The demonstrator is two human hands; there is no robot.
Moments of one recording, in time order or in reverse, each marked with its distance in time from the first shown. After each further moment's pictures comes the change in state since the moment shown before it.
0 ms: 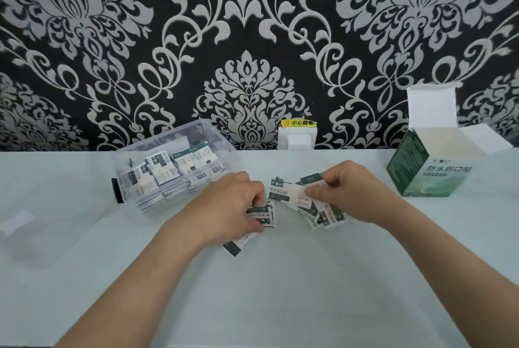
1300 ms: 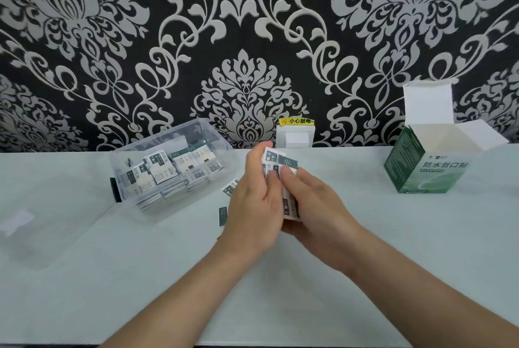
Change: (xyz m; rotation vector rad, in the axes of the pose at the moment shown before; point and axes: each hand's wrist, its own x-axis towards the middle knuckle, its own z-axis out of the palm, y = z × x) left_hand -0.004 0.059 0.021 -0.799 0.565 -0.135; right_hand -0.028 -0.046 0.053 1.141 -0.105 0.085
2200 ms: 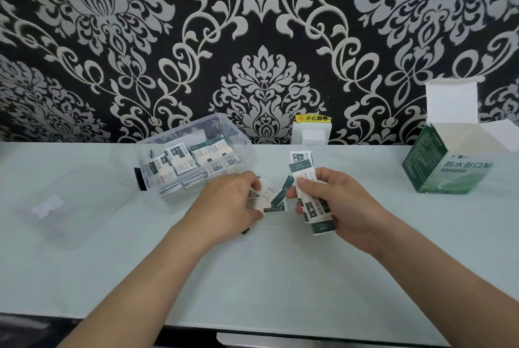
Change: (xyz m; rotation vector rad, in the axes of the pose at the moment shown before) left_hand 0.015 -0.034 -0.060 0.824 -0.385 -0.045; right_hand 0.007 -0.004 -0.019 -0.150 0.025 0.068
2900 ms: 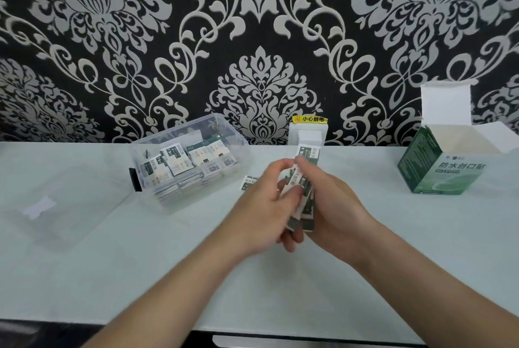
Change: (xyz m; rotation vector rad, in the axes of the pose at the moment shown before) left_hand -0.023 0.058 -0.005 -0.979 -0.131 -0.005; right_hand -0.005 0.002 0.024 0.212 -0.071 0.014
